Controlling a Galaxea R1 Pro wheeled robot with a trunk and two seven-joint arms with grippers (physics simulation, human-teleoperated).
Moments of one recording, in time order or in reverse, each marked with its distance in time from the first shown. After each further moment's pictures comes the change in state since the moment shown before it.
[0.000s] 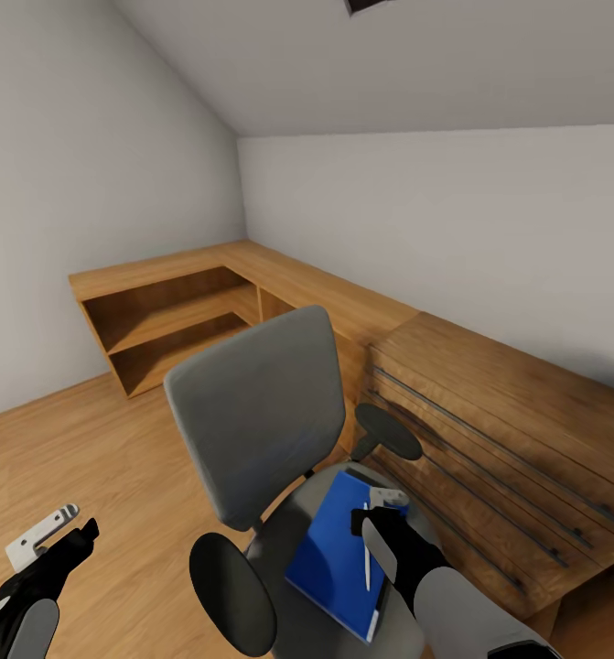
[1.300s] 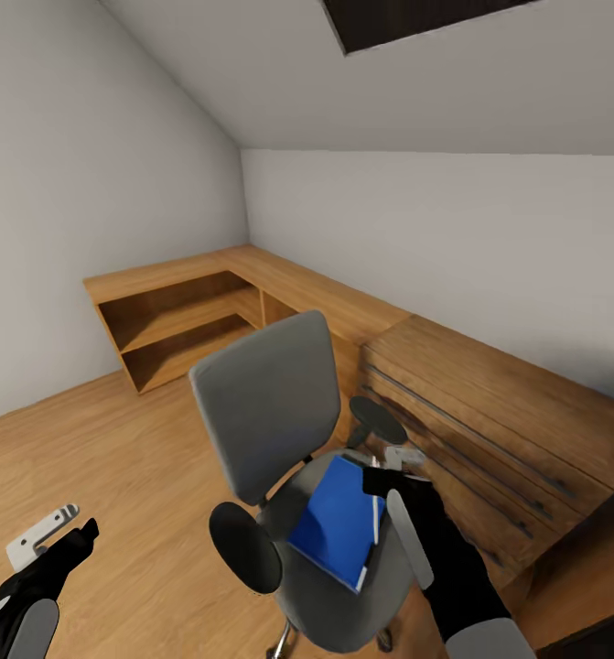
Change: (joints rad) left arm 0.000 0.000 0.000 -0.002 -0.006 0.003 -0.002; right arm 0.214 -0.040 -0.005 -0.784 -0.003 0.350 0.001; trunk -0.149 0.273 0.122
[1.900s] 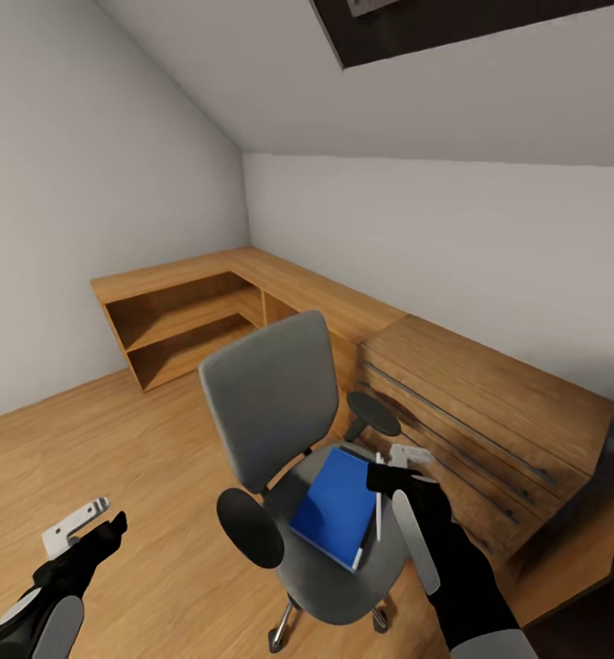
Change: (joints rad) left arm 0.001 0.003 -0.112 -0.007 -0.003 0.002 -0.002; right arm 0.026 -0.001 -0.015 -0.071 0.001 0.001 -0.003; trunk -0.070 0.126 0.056
